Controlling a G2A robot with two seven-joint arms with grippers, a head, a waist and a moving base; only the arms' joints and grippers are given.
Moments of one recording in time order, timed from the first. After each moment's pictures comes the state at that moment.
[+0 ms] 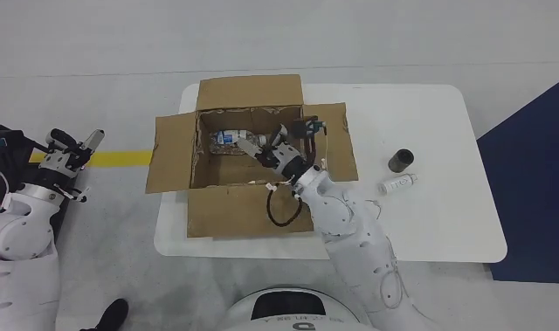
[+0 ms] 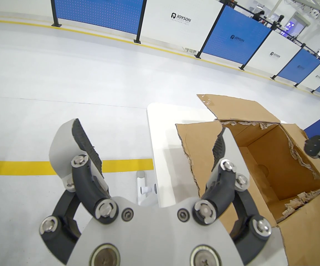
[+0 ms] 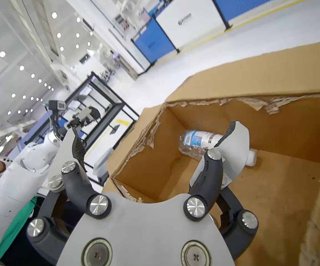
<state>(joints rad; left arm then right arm) 1.62 -1.10 -2.06 -1.57 0.65 -0.57 -0.34 -1.37 -1.59 1.13 -1.59 -0.88 -0.24 0.30</state>
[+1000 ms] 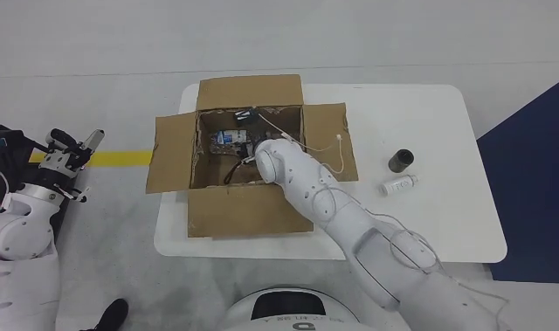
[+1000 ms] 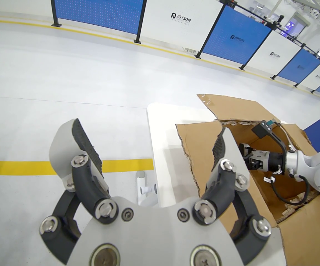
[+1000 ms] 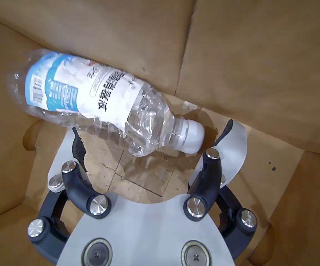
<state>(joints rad) 1.62 -1.10 -2.06 -1.57 0.65 -0.57 -0.34 -0.73 -1.79 0.74 -0.62 -0.99 0.18 0.50</state>
